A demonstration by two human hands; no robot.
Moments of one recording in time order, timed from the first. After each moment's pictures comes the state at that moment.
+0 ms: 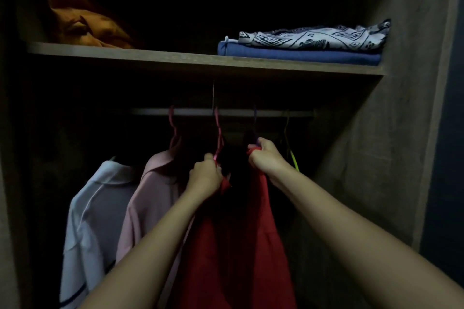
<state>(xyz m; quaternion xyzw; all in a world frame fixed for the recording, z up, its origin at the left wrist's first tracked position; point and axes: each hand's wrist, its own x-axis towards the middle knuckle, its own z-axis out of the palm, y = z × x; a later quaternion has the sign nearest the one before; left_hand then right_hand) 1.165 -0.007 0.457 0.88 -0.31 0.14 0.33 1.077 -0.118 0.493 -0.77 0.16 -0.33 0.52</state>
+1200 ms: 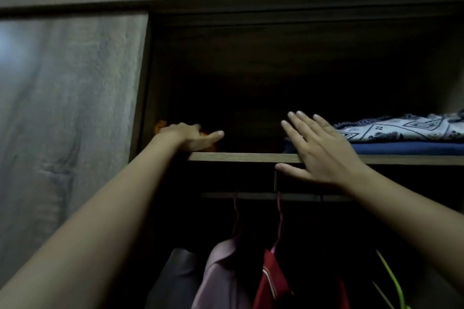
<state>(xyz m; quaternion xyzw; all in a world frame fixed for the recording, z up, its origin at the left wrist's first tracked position) 1.193 0.167 0.717 0.94 -0.19 0.26 0.10 1.056 -0.072 0.659 -0.81 0.07 -0.46 -0.36</state>
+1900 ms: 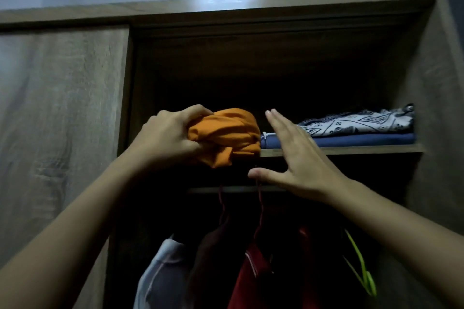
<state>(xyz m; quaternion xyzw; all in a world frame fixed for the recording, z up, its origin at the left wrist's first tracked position) 1.083 0.202 0.676 0.77 -0.46 0.39 0.23 0.988 -0.038 0.631 -0.87 -0.09 -0.48 -0.01</state>
